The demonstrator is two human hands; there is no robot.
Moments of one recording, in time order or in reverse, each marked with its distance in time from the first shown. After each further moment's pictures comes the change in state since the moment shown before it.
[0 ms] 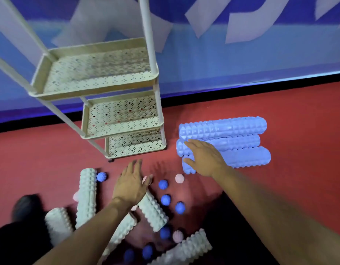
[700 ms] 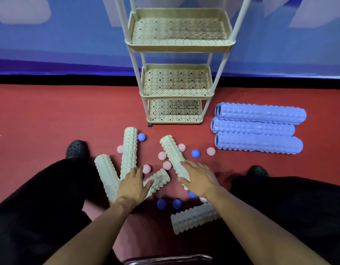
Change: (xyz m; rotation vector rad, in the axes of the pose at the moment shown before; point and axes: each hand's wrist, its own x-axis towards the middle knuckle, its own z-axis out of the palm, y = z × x) left_hand -0.175 -0.160 0.057 -0.169 -0.068 -0.248; right_hand -0.112 -0.198 0.117 -0.015 -0.262 -0.075
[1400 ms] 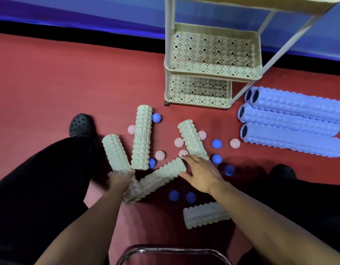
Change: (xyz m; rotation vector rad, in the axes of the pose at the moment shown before) left_hand 0.066 -0.130 0.057 -0.737 -0.040 -0.922; right_hand 0.083 -0.040 0.051 0.043 -0.130 -0.024
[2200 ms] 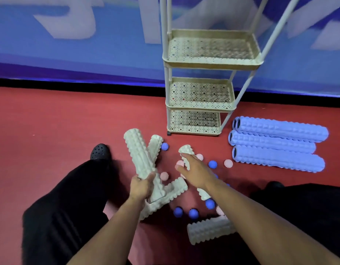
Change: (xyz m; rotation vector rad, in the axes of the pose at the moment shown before) left_hand -0.143 0.033 -0.035 -0.521 -0.251 0.337; right_hand -0.052 -0.058 -0.073 0.352 0.190 0.034
